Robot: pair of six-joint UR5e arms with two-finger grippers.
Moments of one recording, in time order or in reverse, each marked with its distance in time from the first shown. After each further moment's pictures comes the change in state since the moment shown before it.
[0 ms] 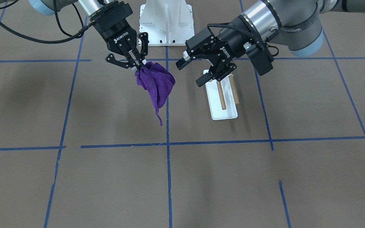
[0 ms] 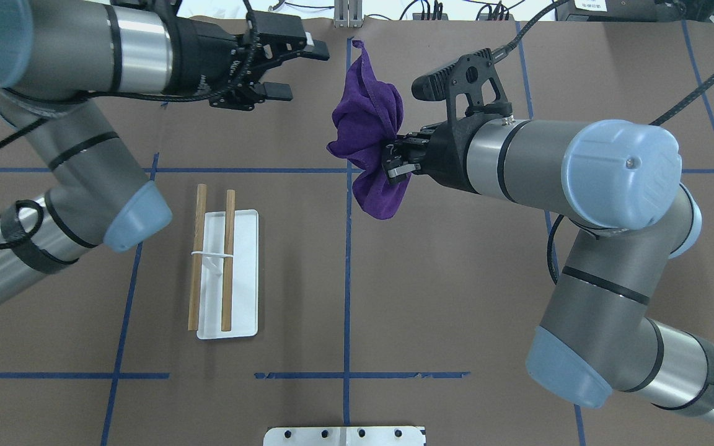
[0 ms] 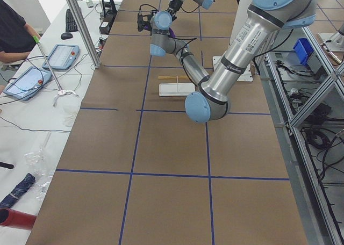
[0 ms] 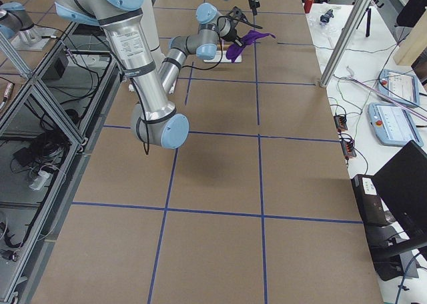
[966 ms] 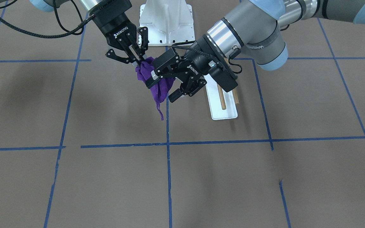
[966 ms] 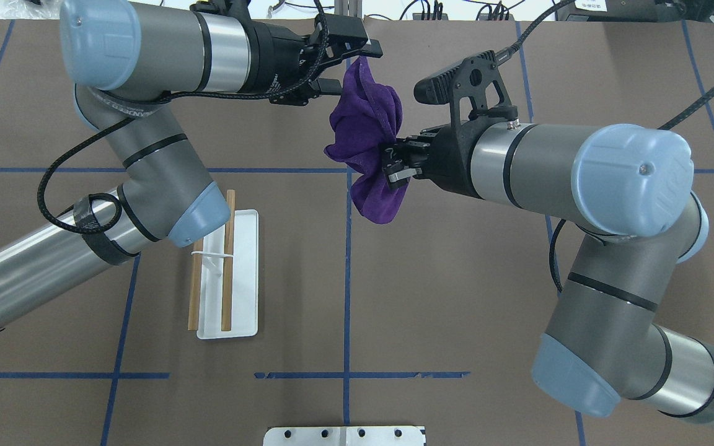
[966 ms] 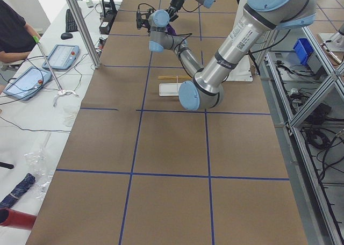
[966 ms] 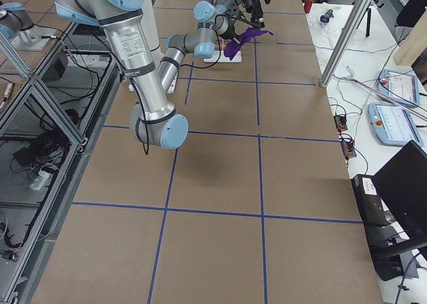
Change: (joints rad) left arm 0.040 -0.109 0.138 -0.013 0.053 0.008; right arm -0.008 -0.007 0.024 -0.001 0.001 0.000
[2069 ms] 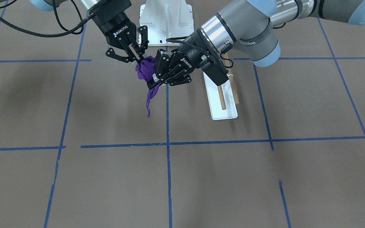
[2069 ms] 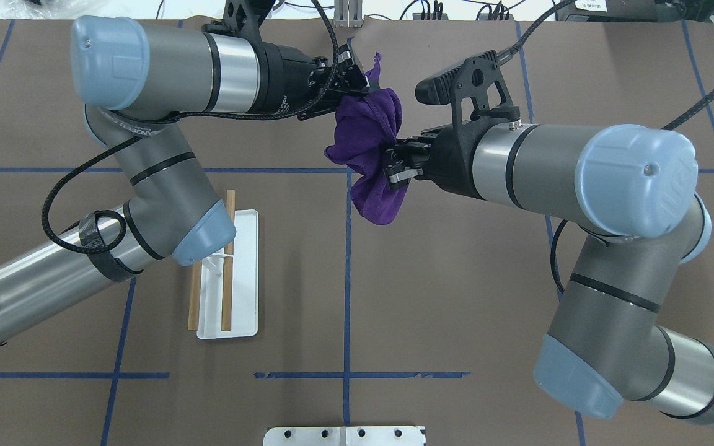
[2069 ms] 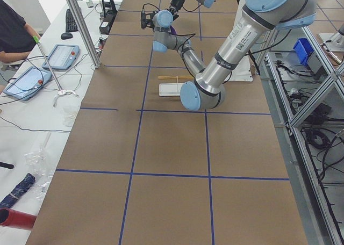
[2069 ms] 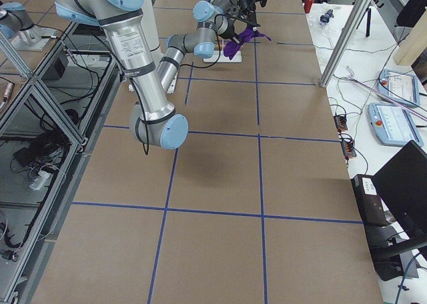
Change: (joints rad) left arm 0.033 0.011 -0.025 -0.001 -0.005 0.004; right arm 0.001 -0.003 0.006 0.000 0.005 0.000
